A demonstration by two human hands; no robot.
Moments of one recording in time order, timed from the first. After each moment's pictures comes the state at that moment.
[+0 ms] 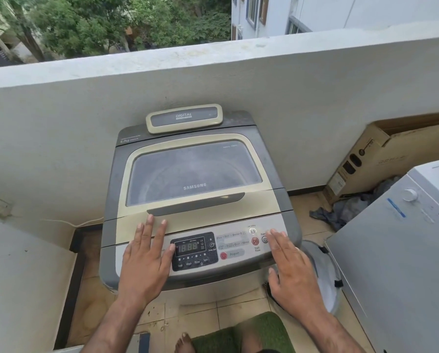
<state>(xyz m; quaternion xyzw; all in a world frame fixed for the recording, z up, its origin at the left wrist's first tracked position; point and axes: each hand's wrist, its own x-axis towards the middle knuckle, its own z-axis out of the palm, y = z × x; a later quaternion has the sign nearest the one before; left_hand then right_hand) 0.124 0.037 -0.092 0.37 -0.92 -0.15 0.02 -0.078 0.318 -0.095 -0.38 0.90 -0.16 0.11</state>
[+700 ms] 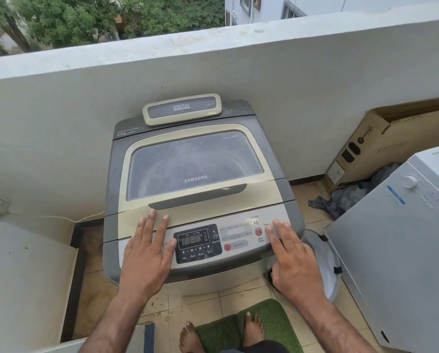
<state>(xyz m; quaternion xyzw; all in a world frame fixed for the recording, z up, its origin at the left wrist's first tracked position) 0.130 0.033 -0.089 0.36 -0.92 -0.15 0.00 -0.072 0.313 -0.105 -0.40 0.91 -0.10 0.06</state>
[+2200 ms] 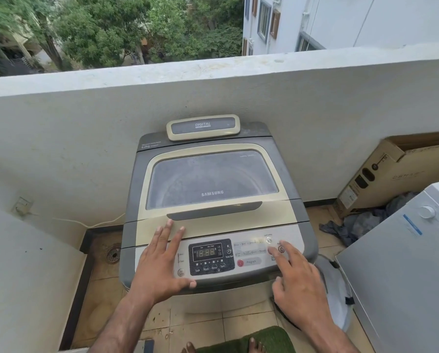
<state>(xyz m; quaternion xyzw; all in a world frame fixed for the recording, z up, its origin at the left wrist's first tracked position) 0.131 0.024 -0.069 0.33 -0.93 -0.16 -0.06 -0.056 0.292 -0.072 -0.37 0.91 -0.14 0.10</state>
